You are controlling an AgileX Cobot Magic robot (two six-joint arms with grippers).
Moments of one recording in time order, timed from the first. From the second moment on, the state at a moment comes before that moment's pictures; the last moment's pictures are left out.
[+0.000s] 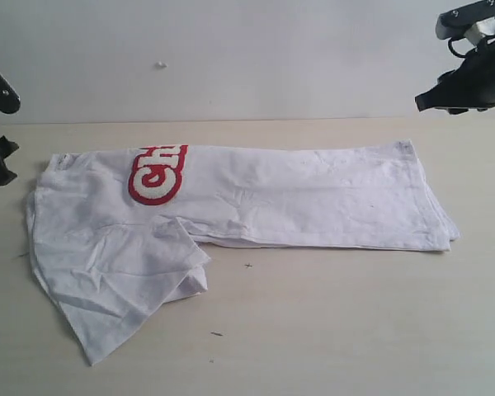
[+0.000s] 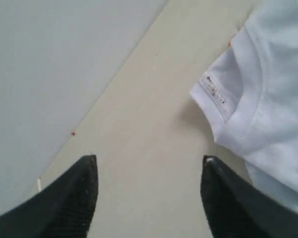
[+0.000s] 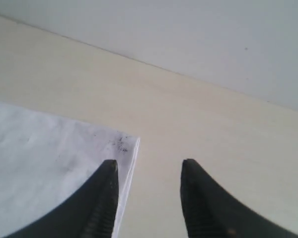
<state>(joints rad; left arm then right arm) 0.05 1.91 -1.11 0.09 -0.09 0.85 -0.18 1.91 -1.33 0.31 0.26 -0.61</state>
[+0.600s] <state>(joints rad) -0.26 1.95 -1.11 -0.52 0.42 0.91 -0.18 2.07 -1.39 0.40 0.71 -0.57</state>
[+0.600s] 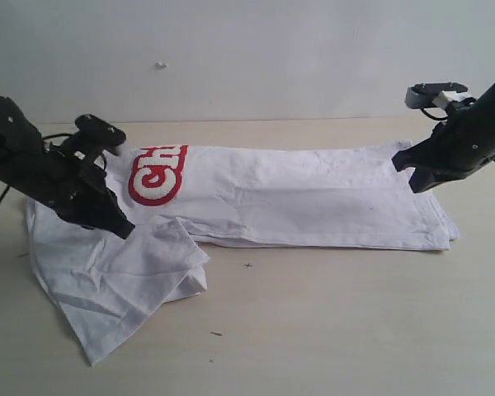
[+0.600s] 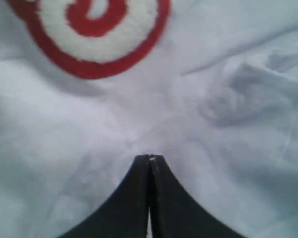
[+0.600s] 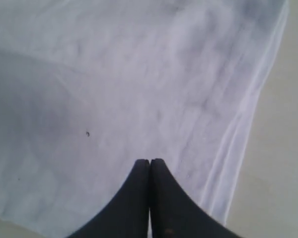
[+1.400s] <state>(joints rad) -0.26 1.96 -1.01 -0.30 0.65 0.70 -0.18 2.01 -1.38 0.43 0.78 -0.57</state>
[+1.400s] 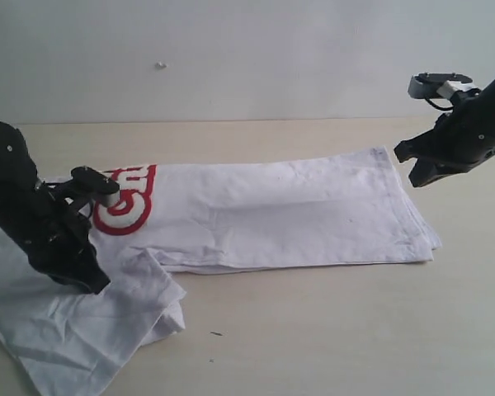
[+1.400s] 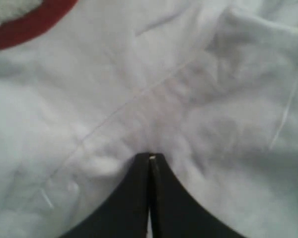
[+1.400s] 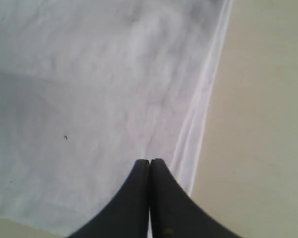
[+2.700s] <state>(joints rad) -0.30 2.00 -1.22 -0.35 0.24 0.42 -0.18 1.82 -1.30 0.47 0.70 -0.59</state>
